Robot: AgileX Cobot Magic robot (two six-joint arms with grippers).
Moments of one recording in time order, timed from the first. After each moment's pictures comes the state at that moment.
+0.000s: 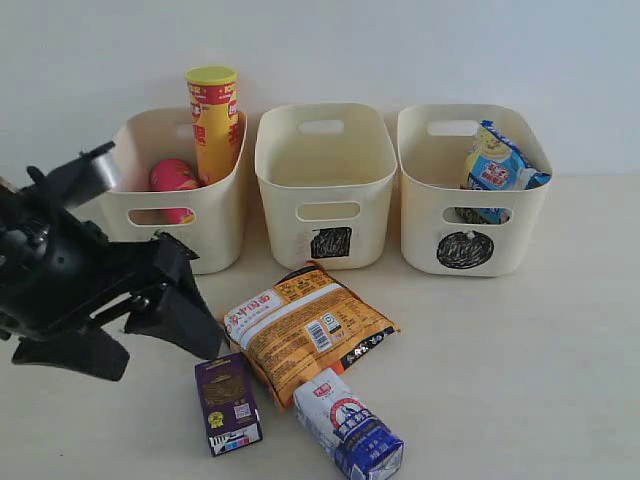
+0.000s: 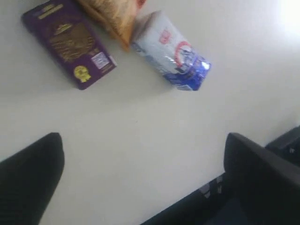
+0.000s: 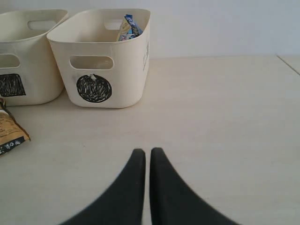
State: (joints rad) left arm -0.37 1.41 -0.95 -0.56 0.97 0.07; right arm 0.02 0.01 0.00 0.11 0.30 -0.06
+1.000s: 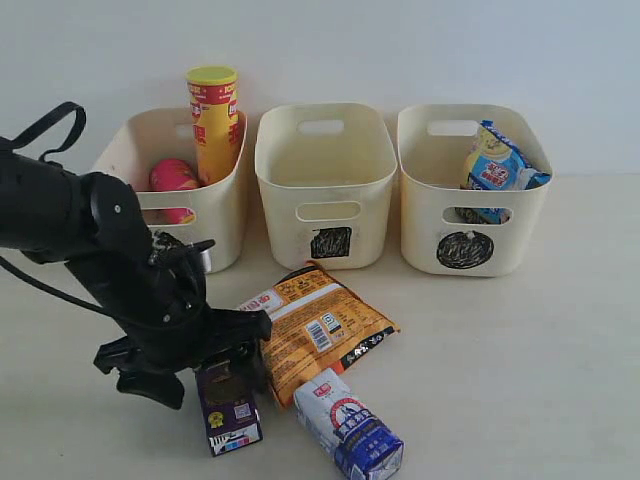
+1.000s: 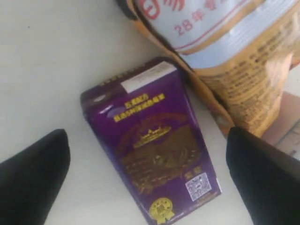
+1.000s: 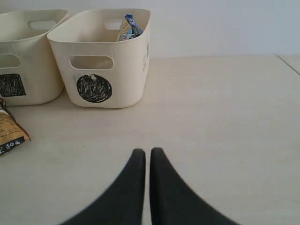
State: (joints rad) left arm -0.45 1.92 -1.08 -0.43 0.67 -0.09; right arm 0.02 0.01 0.00 0.11 0.30 -0.06
